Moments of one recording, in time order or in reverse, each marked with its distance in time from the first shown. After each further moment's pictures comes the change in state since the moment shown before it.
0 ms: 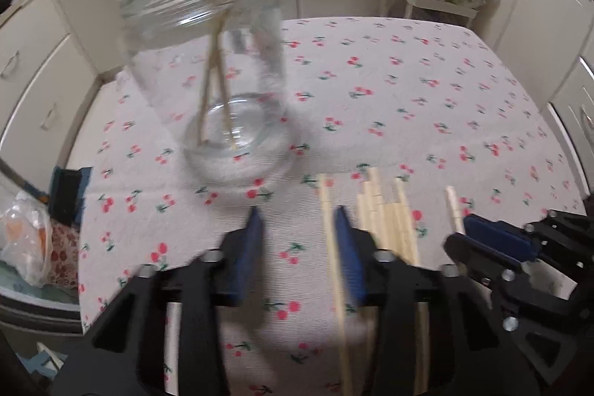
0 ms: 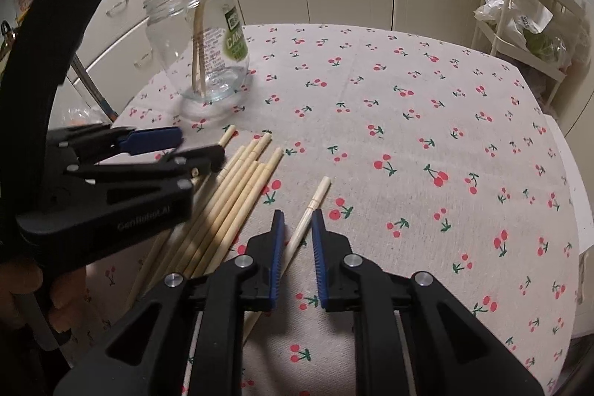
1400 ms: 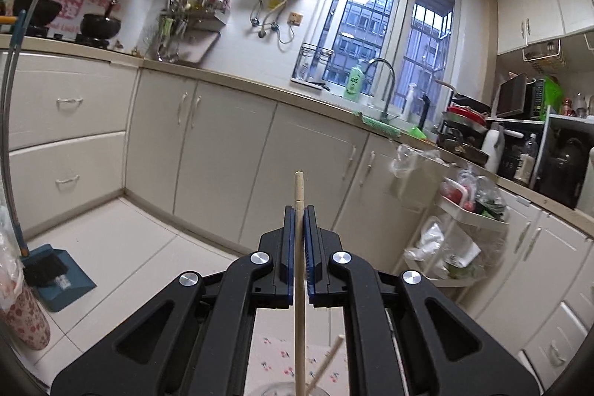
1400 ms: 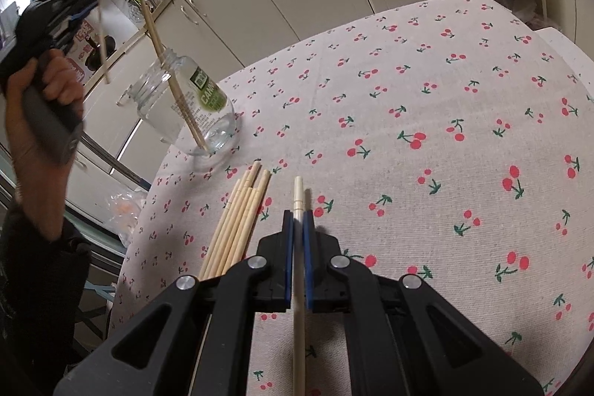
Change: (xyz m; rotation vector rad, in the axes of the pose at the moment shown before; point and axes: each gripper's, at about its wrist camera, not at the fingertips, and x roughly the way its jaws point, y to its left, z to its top) left arm -0.139 0.107 0.137 -0.420 -0.871 0.010; right arm -0.004 -0.050 -0.019 0.360 -0.120 0.245
